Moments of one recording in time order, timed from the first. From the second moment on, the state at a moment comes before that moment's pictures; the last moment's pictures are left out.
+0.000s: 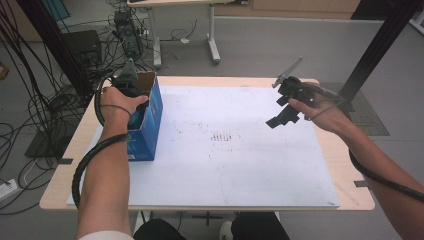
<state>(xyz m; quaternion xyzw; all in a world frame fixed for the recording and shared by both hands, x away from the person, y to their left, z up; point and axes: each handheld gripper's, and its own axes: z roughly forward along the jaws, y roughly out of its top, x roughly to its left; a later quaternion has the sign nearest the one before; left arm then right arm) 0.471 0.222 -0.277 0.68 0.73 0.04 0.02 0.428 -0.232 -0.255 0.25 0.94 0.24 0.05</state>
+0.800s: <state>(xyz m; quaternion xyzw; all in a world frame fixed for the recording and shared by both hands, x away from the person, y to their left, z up) 0.469 0.223 -0.275 0.68 0.73 0.04 0.03 0.426 -0.232 -0.254 0.24 0.94 0.25 0.05</state>
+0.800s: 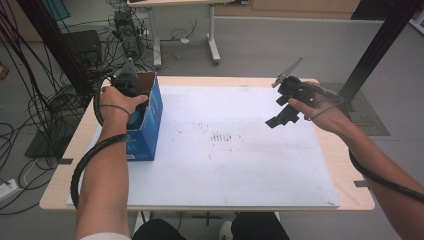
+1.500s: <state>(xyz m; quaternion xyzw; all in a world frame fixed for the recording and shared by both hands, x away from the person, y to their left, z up) 0.457 0.218 -0.244 0.69 0.72 0.06 0.03 0.425 -0.222 -0.254 0.24 0.93 0.26 0.05</state>
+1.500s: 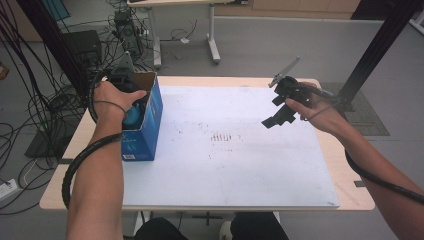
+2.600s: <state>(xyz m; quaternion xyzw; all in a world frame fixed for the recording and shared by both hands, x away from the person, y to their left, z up) 0.459 0.148 -0.182 0.74 0.66 0.08 0.10 0.429 -0.226 -0.238 0.24 0.93 0.25 0.07</state>
